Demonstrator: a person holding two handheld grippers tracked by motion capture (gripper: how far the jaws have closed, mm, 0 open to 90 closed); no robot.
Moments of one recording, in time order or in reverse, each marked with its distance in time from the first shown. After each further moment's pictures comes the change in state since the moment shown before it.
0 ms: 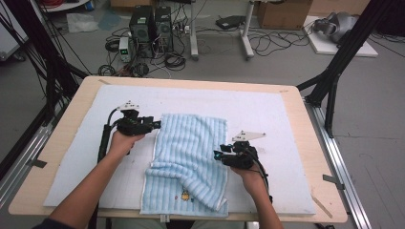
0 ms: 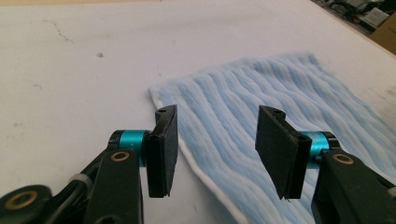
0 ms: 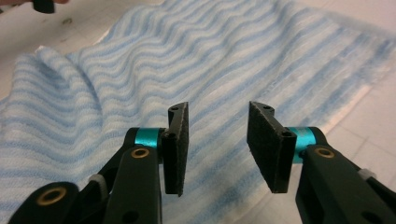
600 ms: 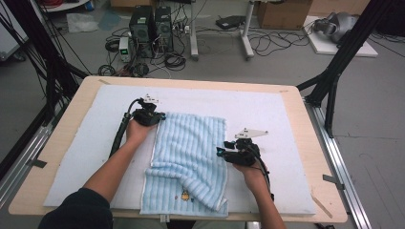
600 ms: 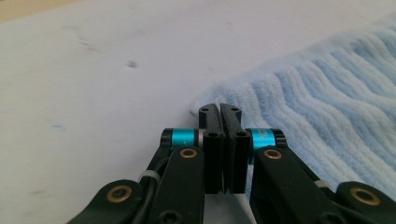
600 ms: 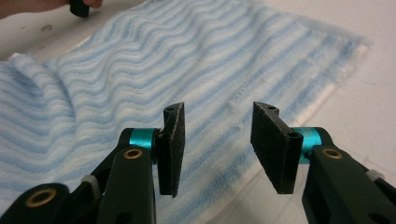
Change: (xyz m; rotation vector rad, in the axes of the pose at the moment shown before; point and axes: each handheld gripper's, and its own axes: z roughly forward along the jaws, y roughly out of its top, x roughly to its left) left arm 0.017 0.018 0.053 0.102 0.218 0.125; right arm -0.012 0.002 0.006 0.012 -0.049 0.002
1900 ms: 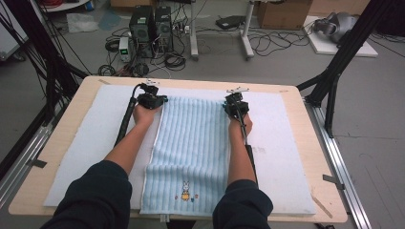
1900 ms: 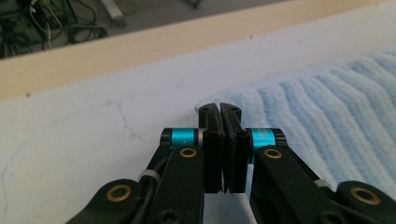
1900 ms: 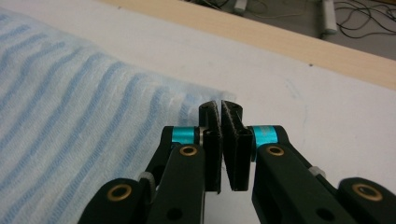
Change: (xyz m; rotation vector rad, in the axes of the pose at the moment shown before) left arm 0.011 0.042 0.036 -0.088 0.040 -0.047; right arm -0.095 0.098 0.099 -0.009 -0.472 0.061
